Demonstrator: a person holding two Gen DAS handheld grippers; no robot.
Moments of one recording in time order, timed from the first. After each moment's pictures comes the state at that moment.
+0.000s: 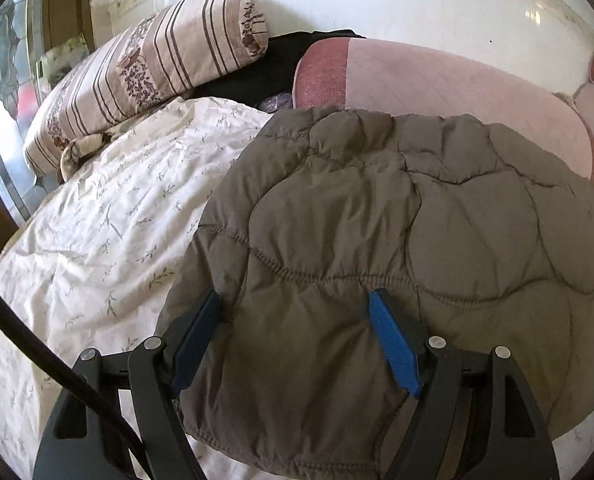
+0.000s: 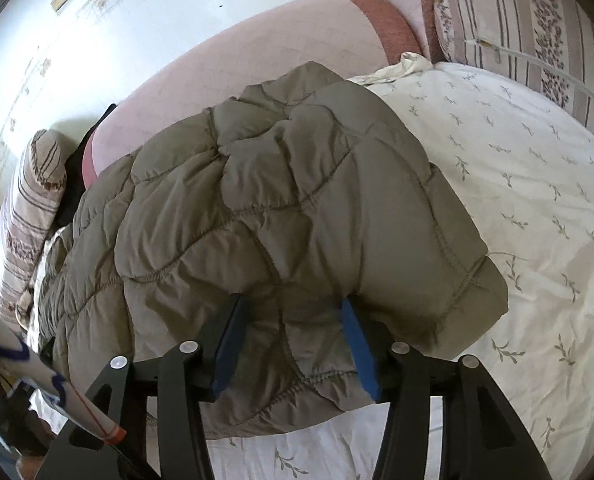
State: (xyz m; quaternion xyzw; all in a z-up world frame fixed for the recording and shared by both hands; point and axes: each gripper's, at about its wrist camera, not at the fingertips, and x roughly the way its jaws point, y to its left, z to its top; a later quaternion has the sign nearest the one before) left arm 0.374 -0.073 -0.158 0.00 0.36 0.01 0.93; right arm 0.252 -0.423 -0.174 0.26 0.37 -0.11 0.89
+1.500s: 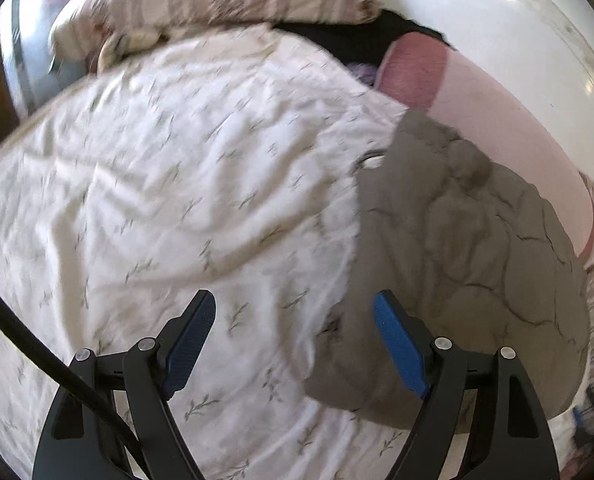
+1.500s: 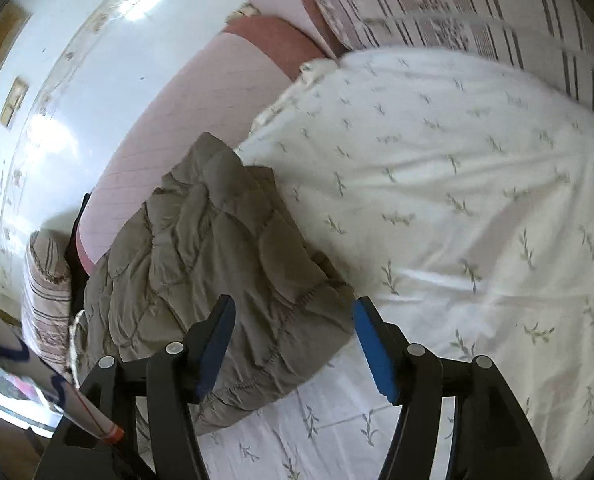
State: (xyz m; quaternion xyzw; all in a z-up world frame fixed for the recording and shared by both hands) left arm 0.375 0.057 -0.161 -0.17 0.46 0.02 0.87; right arm 0.185 -0.521 -0.172 0.41 0.32 -0.15 0.84
